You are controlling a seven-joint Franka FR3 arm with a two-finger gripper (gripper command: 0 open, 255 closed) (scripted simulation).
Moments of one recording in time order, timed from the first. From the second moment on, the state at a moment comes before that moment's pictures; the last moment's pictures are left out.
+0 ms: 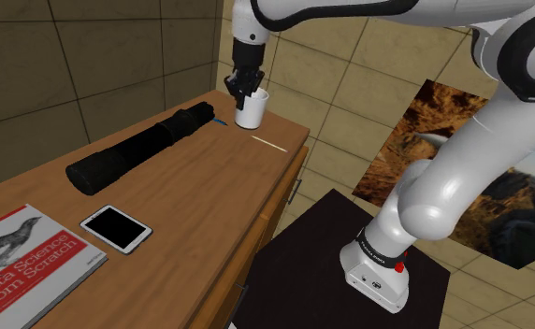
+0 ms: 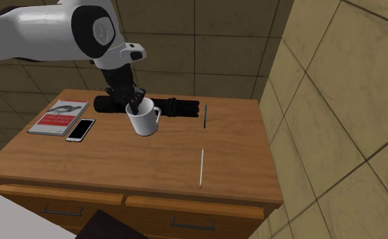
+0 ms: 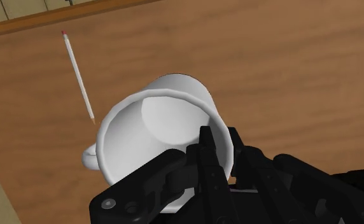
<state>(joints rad) 0.21 -0.12 0.13 -1.95 -0.05 1.82 0.24</state>
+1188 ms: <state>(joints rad) 0.41 -0.01 0.37 -1.83 -0.05 1.77 0.68</state>
